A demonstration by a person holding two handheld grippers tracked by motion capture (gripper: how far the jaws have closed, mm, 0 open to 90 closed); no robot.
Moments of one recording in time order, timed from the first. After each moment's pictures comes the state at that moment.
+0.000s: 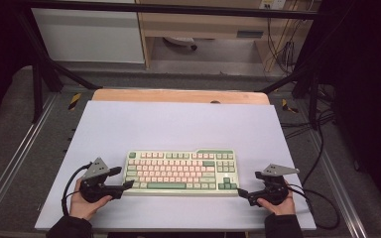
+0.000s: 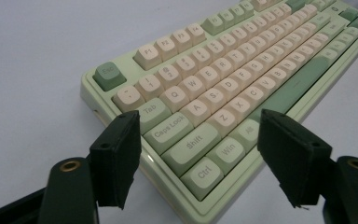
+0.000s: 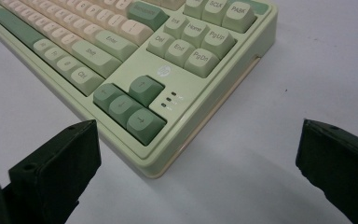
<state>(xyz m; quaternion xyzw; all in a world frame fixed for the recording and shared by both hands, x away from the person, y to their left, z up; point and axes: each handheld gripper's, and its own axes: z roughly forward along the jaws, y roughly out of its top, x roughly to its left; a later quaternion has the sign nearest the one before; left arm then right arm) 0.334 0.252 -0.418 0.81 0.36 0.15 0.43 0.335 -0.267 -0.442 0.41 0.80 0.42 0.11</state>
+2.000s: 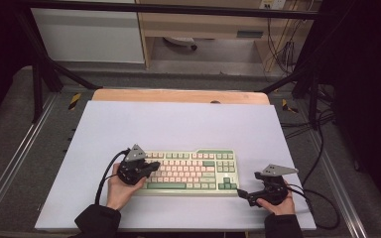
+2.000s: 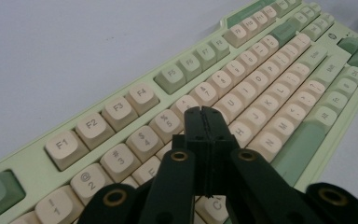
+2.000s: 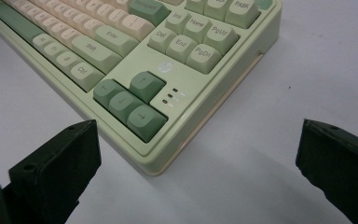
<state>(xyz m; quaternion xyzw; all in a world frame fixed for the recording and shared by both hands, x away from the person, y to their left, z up) 0.376 0.164 -0.415 0.83 0.35 0.13 0.42 0.335 -0.266 -0.443 0.41 0.80 0.42 0.11</state>
